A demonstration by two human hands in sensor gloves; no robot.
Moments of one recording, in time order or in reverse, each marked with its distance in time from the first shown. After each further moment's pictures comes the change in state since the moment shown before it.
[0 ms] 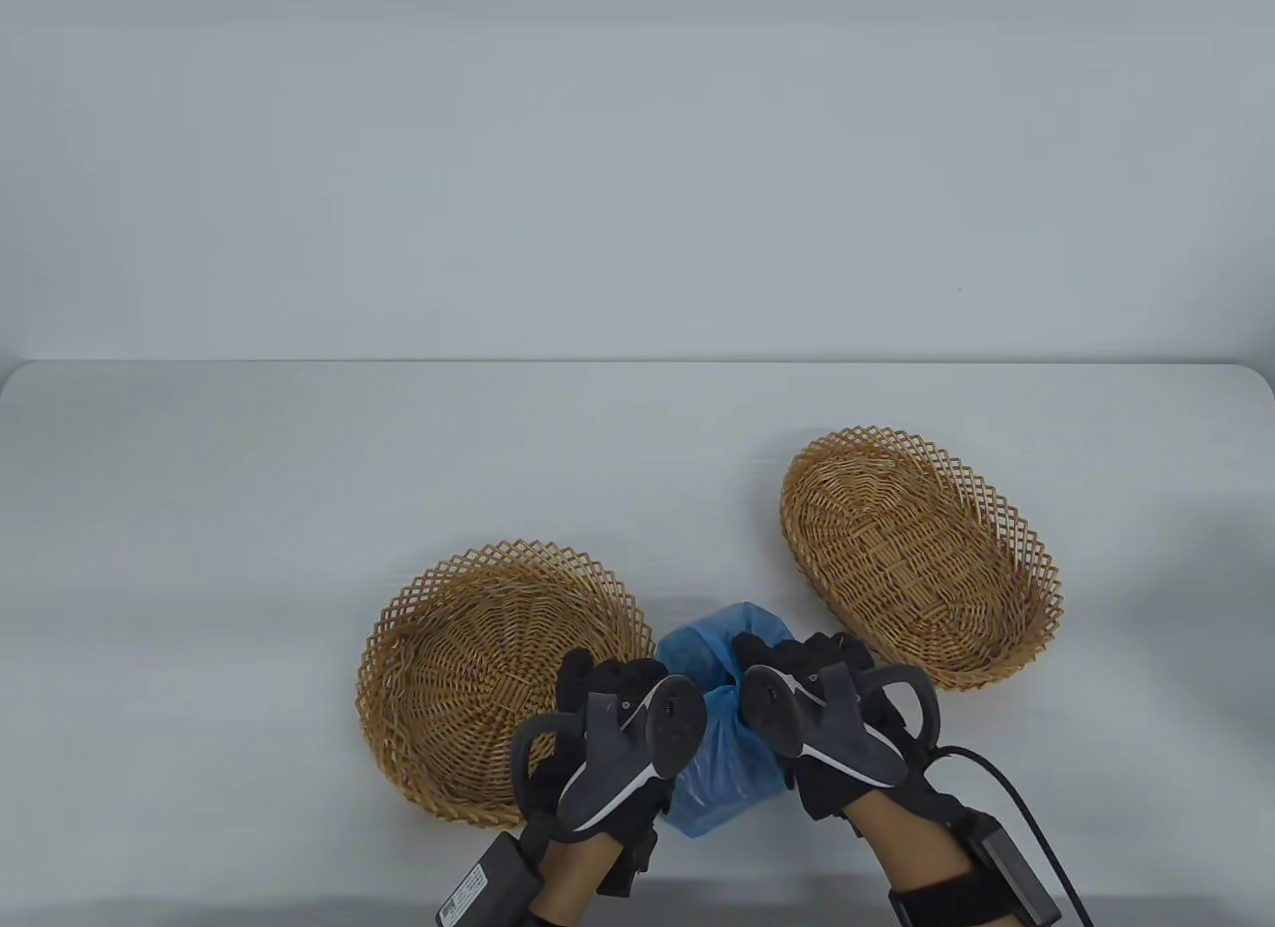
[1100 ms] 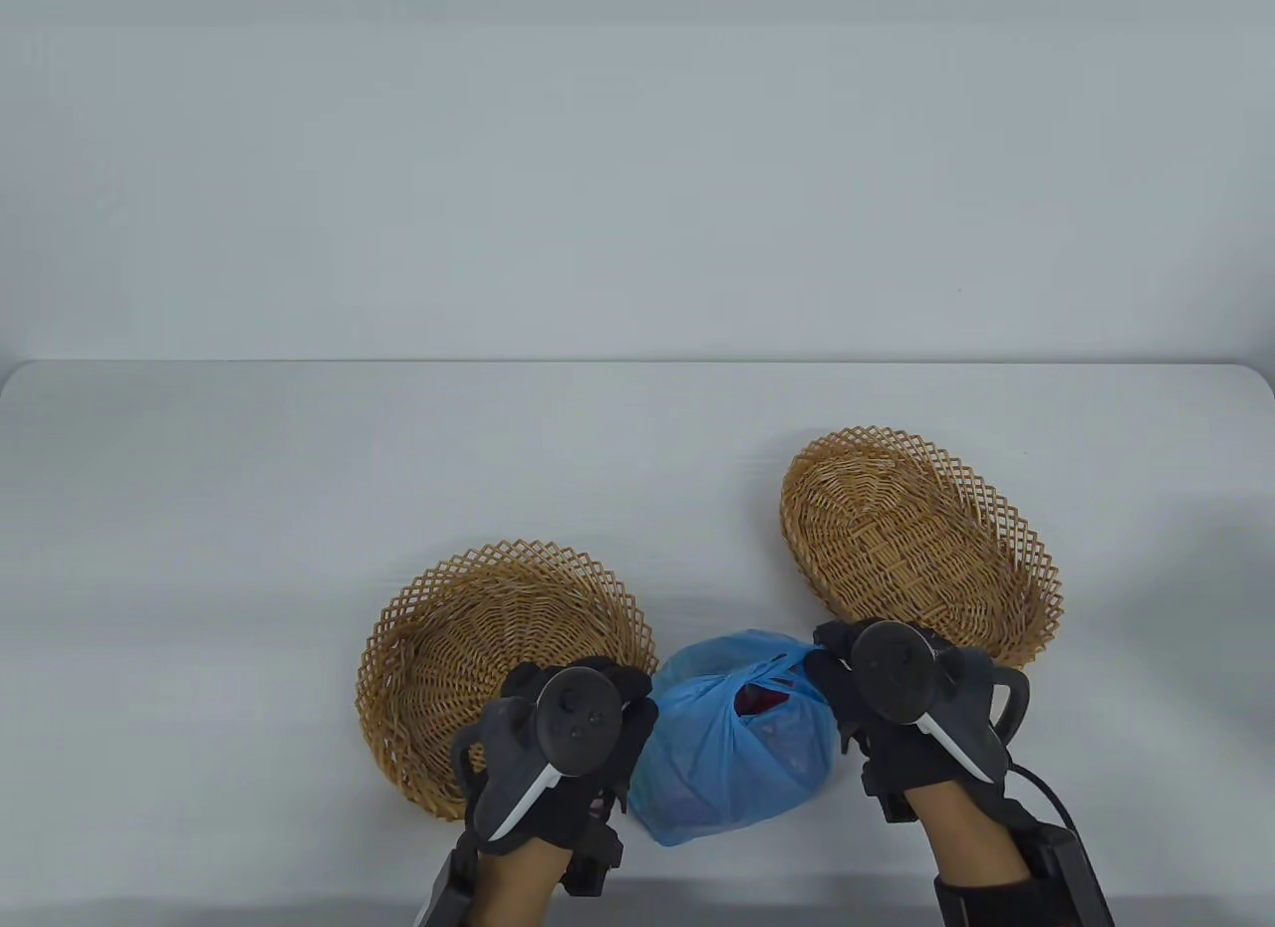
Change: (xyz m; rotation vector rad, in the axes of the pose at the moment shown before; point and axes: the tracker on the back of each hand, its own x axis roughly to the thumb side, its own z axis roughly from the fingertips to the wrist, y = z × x) left_hand -0.046 0.022 0.013 0.060 0.033 0.288; right_hand -0.068 -0.024 0.010 -0.085 0.213 -0.295
